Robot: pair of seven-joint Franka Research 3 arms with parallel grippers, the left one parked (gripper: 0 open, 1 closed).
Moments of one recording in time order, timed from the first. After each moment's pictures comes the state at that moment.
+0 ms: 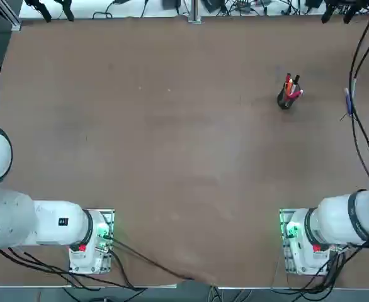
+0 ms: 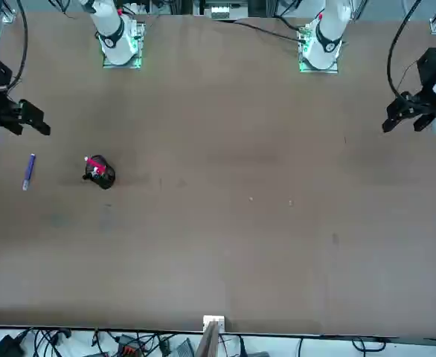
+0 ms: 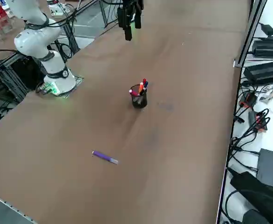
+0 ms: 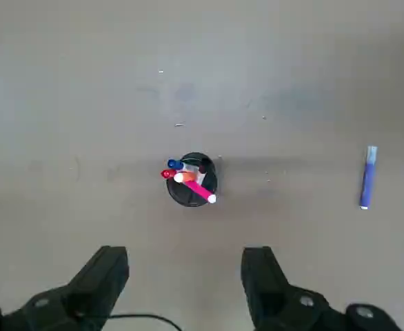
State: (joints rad) arm -0.08 0.03 0.05 -1.61 0.02 1.60 -0.01
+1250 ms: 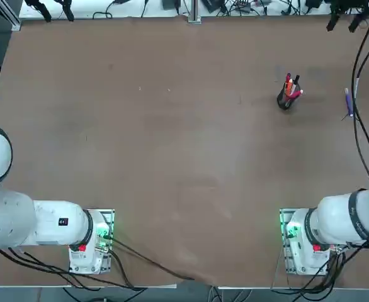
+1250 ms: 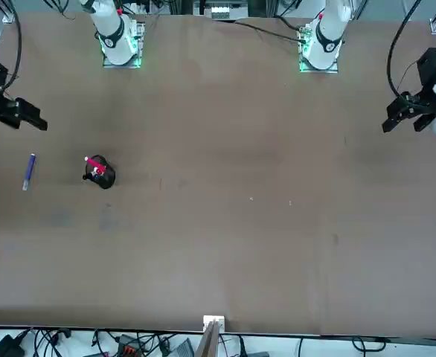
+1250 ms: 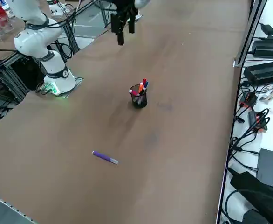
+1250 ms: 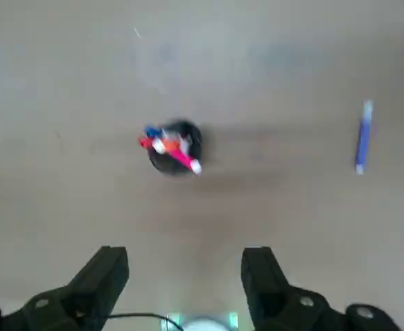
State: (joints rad) arm -0.14 0.05 0.04 -1.62 0.02 1.49 -0.01
